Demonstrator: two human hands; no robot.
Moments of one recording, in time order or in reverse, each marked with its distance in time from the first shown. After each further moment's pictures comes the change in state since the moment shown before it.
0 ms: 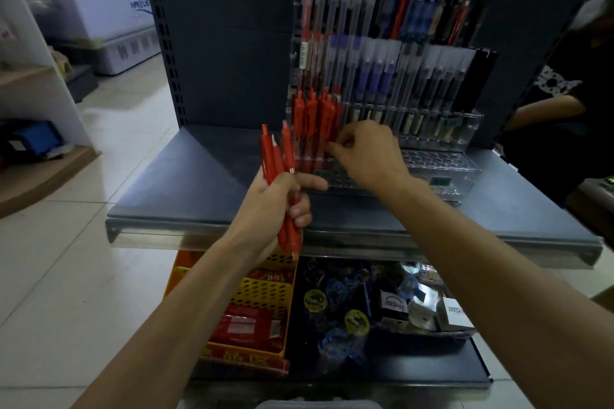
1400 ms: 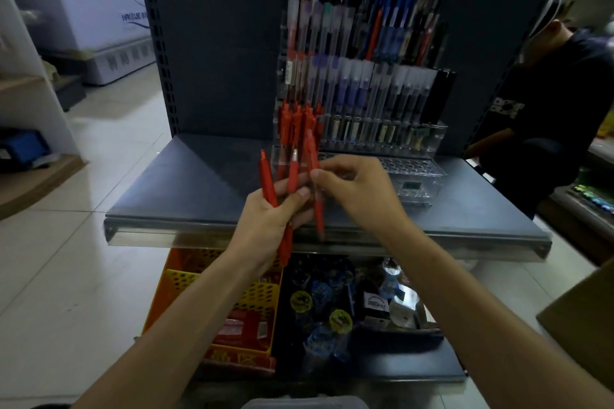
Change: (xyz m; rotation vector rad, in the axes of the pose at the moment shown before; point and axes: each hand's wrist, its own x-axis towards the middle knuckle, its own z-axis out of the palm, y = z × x) left_hand -0.018 -0.016 0.013 0.012 -0.011 0.115; right_hand -0.070 -0.004 -0.020 0.611 -0.044 -0.007
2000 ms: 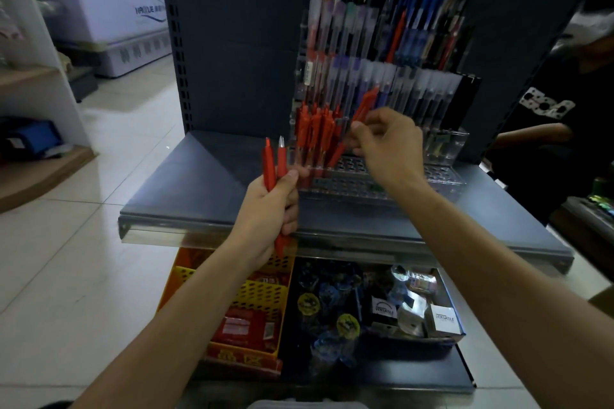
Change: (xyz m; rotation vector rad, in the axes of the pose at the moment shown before) left_hand 0.011 0.018 -0.014 0.021 0.121 -0.073; right_hand 0.061 -0.002 -0.009 -0.141 0.316 -0.006
